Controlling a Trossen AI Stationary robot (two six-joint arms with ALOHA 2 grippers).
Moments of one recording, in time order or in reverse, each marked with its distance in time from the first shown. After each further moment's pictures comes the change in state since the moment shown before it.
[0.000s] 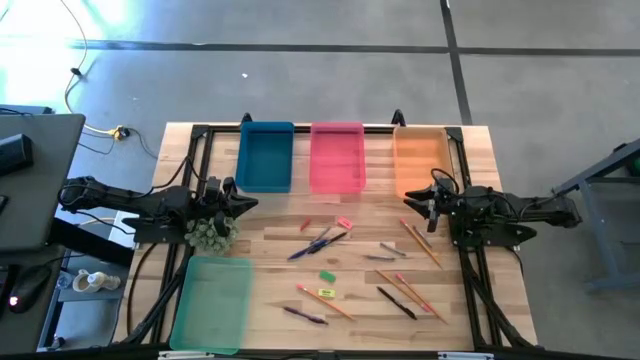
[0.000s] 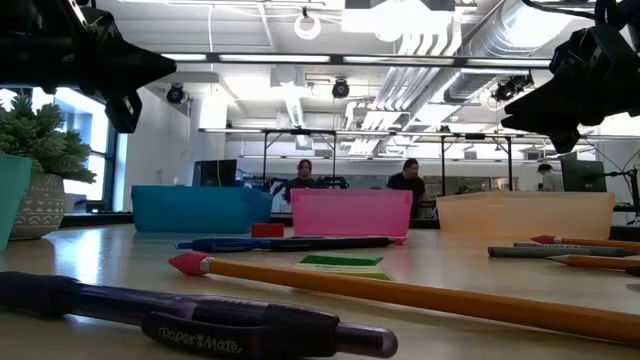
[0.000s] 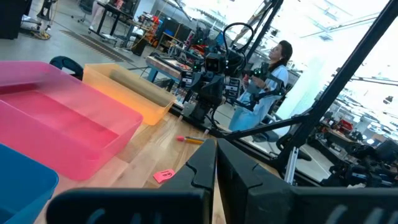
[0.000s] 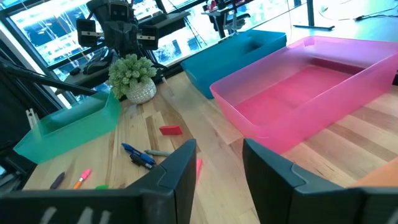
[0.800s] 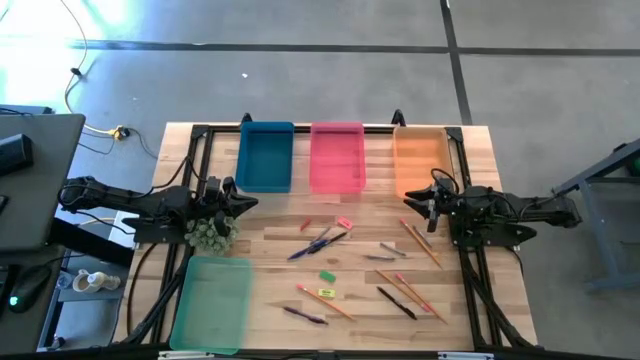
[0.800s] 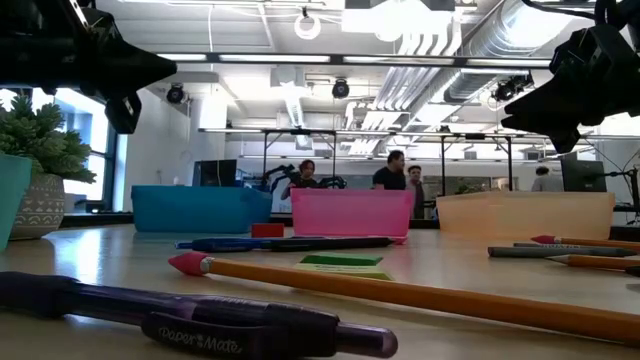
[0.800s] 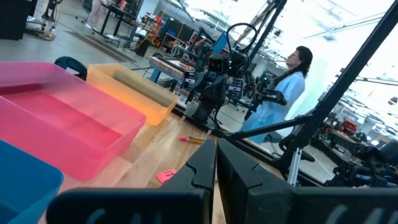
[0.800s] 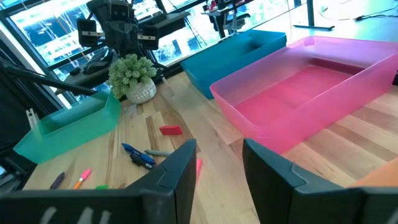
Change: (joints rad) left arm 0.000 0.000 0.000 -0.005 -0.012 0.000; right arm 0.000 0.000 0.000 0.000 0.000 0.000
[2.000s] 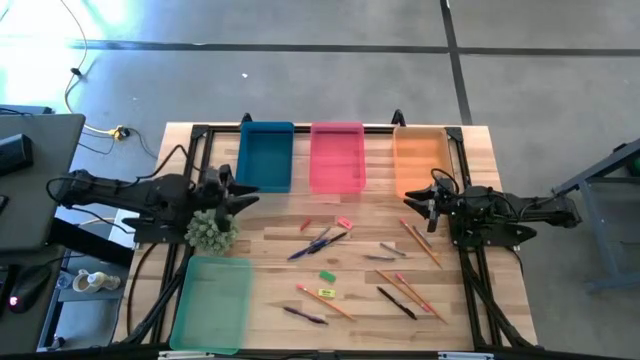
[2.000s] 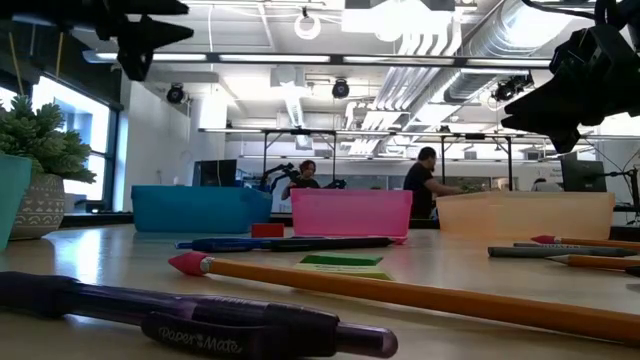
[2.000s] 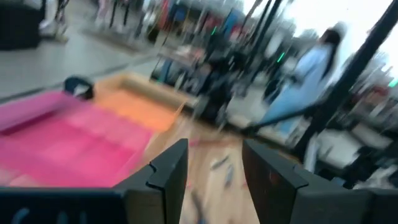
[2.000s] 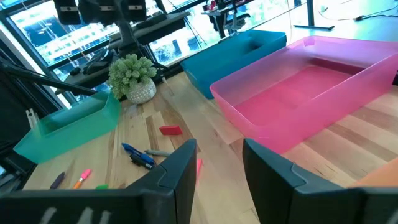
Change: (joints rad) left arm 0.000 0.204 0.389 -0.355 -0.025 0.121; right arm 0.000 0.000 0.000 0.000 0.000 0.000
